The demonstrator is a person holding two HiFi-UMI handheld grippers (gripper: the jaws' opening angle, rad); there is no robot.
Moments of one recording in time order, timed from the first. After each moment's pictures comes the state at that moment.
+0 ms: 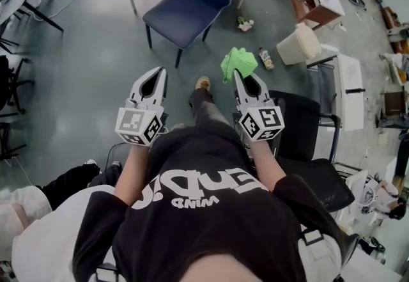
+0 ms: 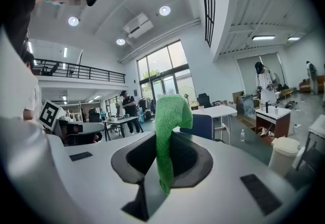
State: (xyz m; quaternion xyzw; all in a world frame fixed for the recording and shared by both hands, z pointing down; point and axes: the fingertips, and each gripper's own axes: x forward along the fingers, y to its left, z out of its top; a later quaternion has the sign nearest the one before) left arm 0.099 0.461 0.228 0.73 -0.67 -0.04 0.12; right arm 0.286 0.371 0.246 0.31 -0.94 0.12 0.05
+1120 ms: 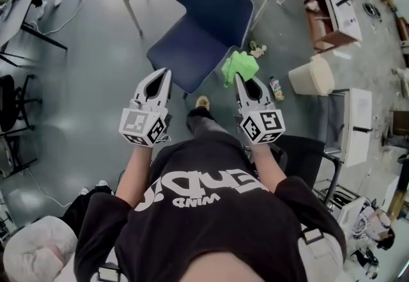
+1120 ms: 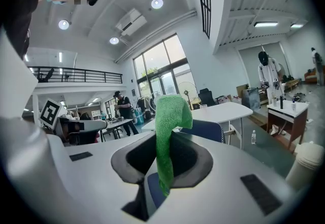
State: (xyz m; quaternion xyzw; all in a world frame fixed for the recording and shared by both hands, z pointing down) left arm -0.025 0.196 0.222 0.73 -0.67 -0.02 0.13; right arm 0.152 0.111 0.255 0.29 -0.94 0.15 0.05
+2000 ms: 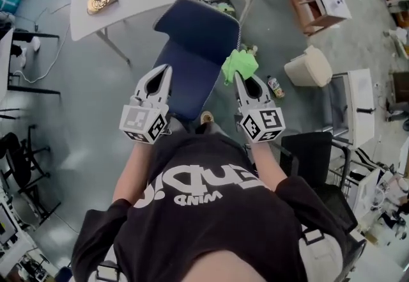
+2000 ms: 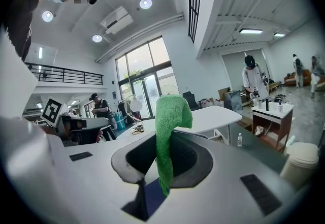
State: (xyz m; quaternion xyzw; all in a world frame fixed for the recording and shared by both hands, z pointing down) left arm -0.085 0.014 0.211 0.80 -0.59 0.00 0.13; right arm 0.104 -0.024 0.250 0.39 -0.91 0.16 0.04
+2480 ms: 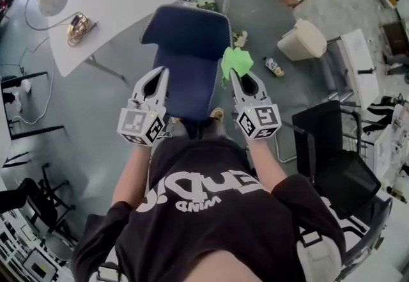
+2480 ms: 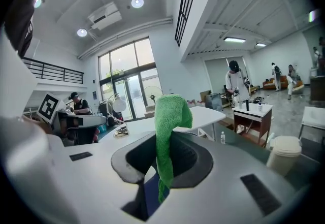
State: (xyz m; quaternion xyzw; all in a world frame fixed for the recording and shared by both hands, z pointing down) left arm -0.094 -0.033 0.224 0.86 -0.49 0.02 0.14; right arm 0.093 -0.035 0.264 0.49 -0.85 0.16 0.04
